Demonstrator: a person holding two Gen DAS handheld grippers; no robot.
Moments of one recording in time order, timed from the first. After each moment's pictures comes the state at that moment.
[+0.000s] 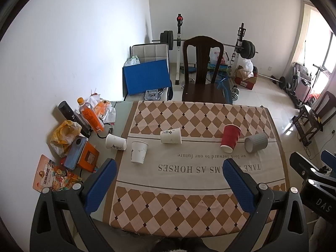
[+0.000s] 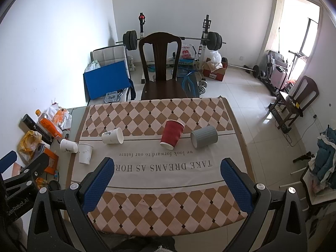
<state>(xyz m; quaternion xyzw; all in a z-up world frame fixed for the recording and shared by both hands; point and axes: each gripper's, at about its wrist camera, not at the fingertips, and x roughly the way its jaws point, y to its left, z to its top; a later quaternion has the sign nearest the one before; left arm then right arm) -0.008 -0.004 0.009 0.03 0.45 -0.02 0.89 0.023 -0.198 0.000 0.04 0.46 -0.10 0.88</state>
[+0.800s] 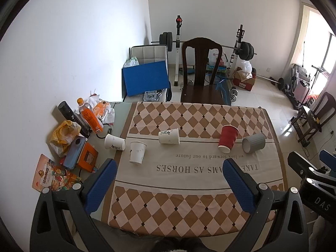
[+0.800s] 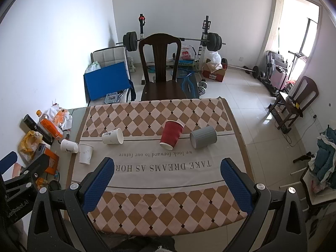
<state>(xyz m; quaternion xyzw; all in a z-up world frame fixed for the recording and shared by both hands) -0.003 -0.005 0.024 0.03 0.45 -0.02 0.89 0.019 -0.202 0.003 0.04 0.45 -0.10 0.88</state>
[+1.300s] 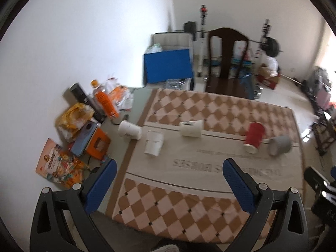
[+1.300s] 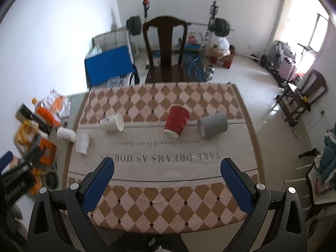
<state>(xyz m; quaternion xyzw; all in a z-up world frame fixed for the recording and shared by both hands) 0.046 -0.015 -0.013 0.02 0.48 0.08 0.87 0.064 -0.202 -0.064 0.04 0.51 -0.07 0.86</state>
